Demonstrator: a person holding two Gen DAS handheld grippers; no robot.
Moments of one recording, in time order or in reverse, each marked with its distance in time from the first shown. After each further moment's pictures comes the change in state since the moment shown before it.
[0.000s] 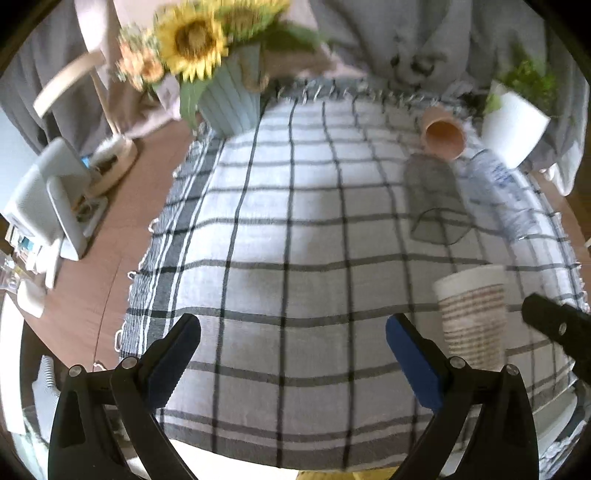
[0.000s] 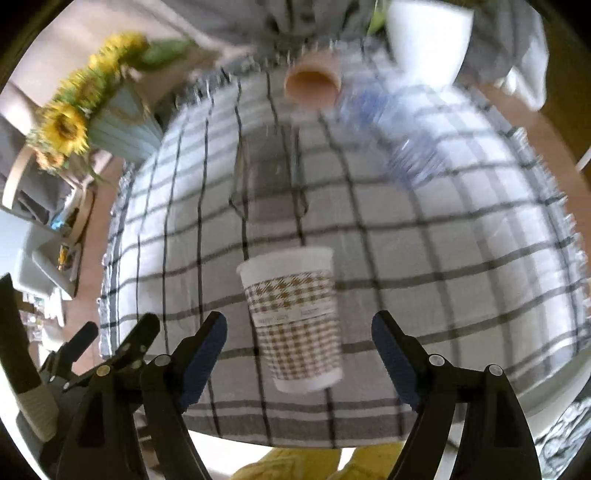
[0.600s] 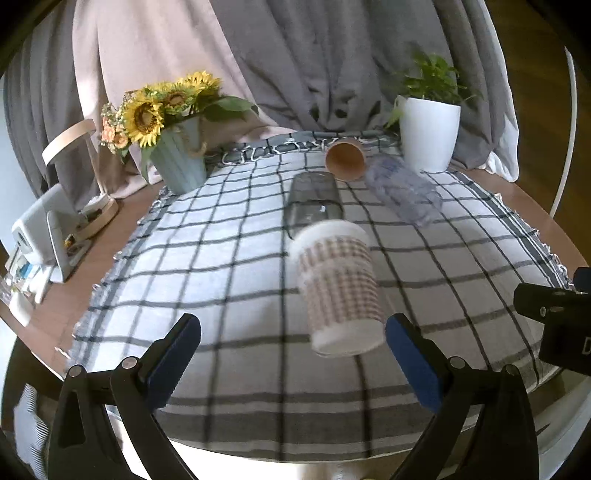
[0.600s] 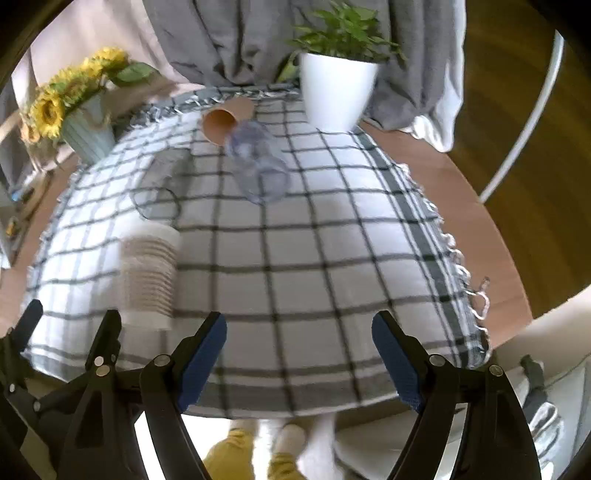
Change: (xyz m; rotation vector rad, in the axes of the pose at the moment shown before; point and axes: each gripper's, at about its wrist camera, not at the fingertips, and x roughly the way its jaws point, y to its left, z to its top) left arm -0.026 -0.114 -0.083 0.082 -0.307 -0.017; right arm -0.036 -0.094 -0.053 -0.114 -0.142 -0.275
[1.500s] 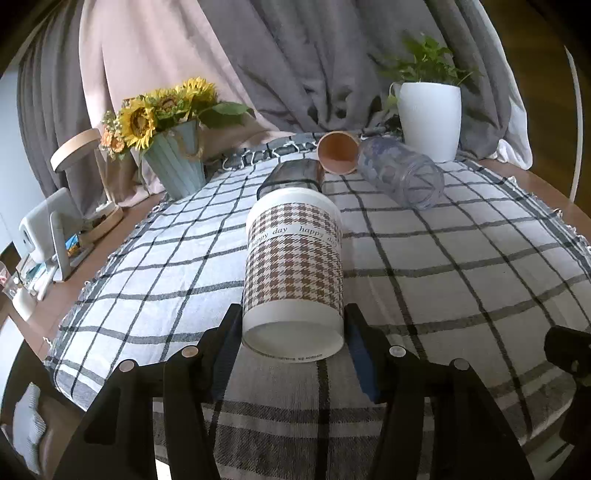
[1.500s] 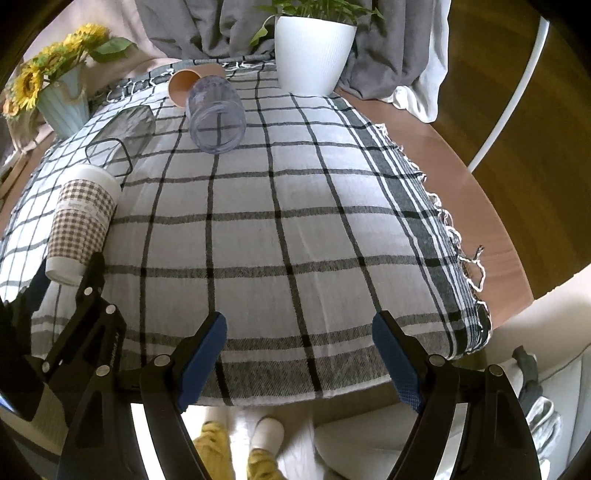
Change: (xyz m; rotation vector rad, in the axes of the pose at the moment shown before) left arm 0.031 -0.045 -0.027 0.021 -0.085 0.098; right arm 0.038 -0.022 -0.034 -0.007 0.031 -0.041
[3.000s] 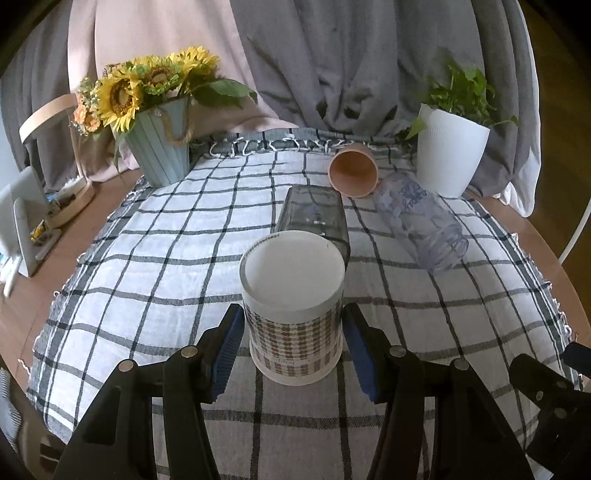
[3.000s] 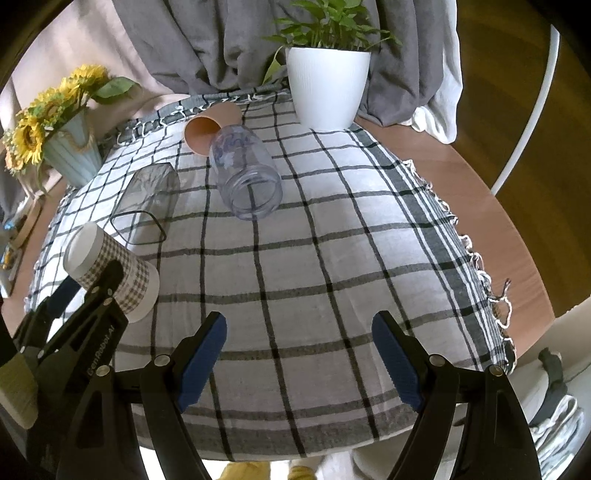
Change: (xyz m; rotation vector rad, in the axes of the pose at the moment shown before) left arm 0.040 0.050 0.071 -0.115 0.134 -0.157; right arm -0.009 0.023 0.056 0.097 -0.047 0.091
